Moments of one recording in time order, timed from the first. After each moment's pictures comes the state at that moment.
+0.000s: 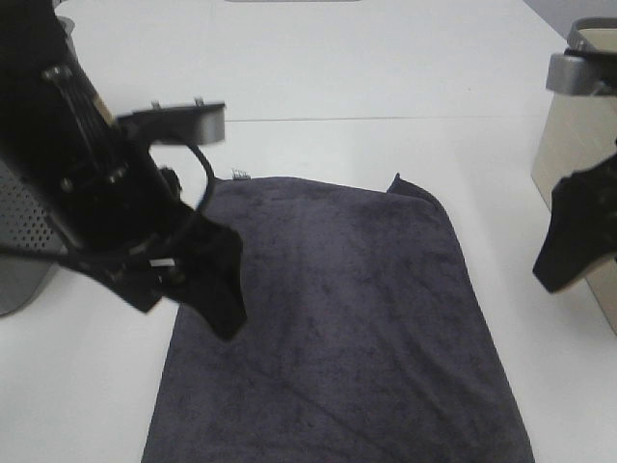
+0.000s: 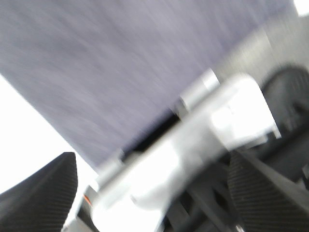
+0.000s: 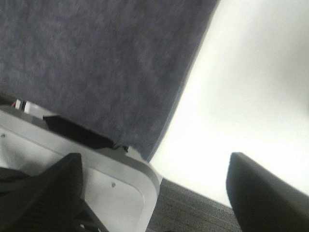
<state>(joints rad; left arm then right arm) -0.58 1.62 -1.13 -0.38 1.03 0.10 0.16 1.35 -0.98 0.20 1.15 -0.12</state>
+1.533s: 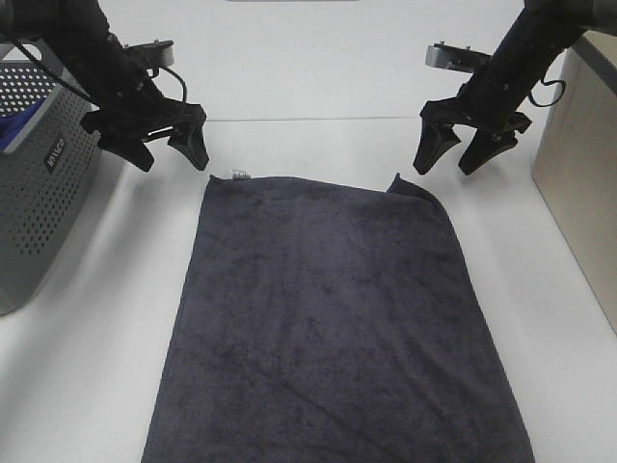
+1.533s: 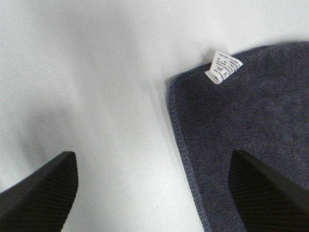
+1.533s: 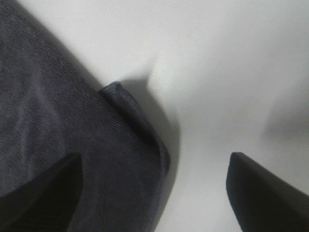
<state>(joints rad) -0.15 2.42 -2.04 -0.34 1.02 0.23 0.03 2.46 -2.10 0.36 1.21 -0.37</state>
